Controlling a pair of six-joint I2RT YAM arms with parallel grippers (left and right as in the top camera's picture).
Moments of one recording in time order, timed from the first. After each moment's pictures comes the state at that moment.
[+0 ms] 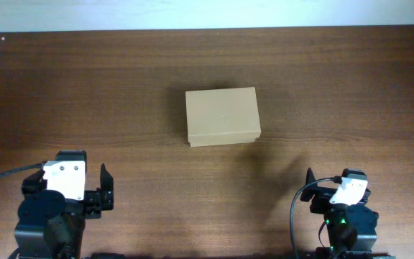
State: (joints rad) left arm -0.09 0.55 1.02 -1.01 -0.24 0.10; right arm -0.05 0.01 0.17 -0.55 0.07 0.08
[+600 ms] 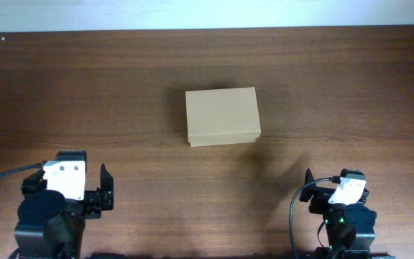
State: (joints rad) left arm -0.09 0.55 1.02 -1.01 -0.24 0.10; right arm -0.05 0.01 0.15 -0.54 0.07 0.08
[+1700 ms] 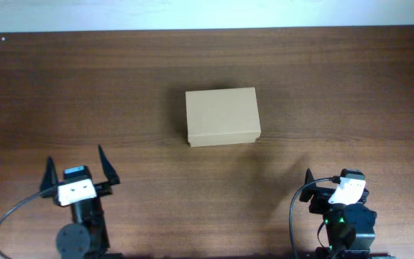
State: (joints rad) left arm 0.02 0.12 0.17 0.04 -0.26 0.13; right arm -0.05 0.01 0.15 -0.54 0.07 0.08
